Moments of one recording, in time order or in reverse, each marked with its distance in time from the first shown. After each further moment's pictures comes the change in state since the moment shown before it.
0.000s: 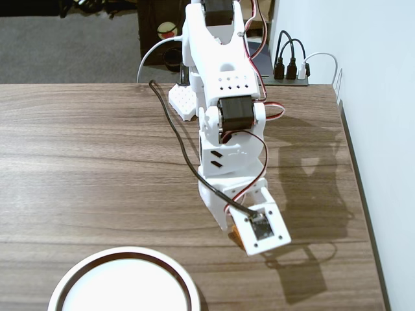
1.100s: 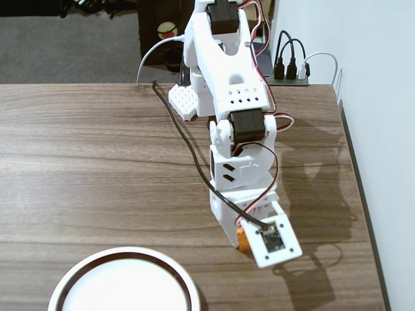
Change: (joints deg) arm -2.6 -4.1 -1.8 -6.5 4.1
